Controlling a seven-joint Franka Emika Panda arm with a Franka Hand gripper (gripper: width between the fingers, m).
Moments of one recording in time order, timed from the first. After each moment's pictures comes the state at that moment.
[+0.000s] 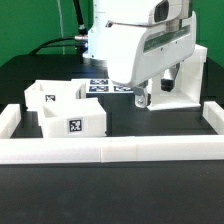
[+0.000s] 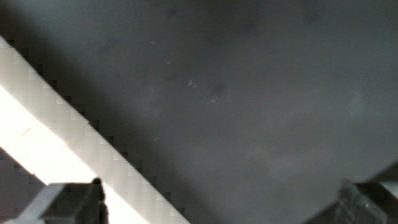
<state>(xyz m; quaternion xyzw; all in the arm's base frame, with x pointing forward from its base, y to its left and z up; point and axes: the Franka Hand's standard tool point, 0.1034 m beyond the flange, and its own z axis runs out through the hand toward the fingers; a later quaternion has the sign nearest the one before) 0.603 0.032 0.072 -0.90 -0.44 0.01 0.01</state>
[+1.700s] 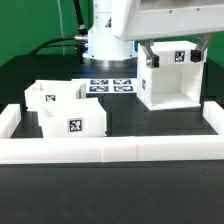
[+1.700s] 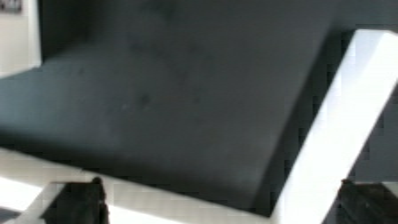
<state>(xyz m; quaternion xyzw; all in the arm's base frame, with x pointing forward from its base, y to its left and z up) 0.560 0.075 0.117 -0.99 -0.15 0.01 0.01</state>
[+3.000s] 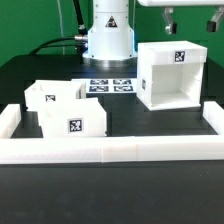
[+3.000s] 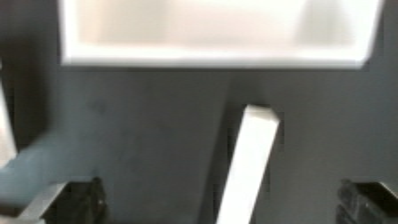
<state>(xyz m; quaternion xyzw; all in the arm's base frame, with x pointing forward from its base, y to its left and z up) 0.472 0.124 0.149 -1.00 -0.10 0.01 -0.01</state>
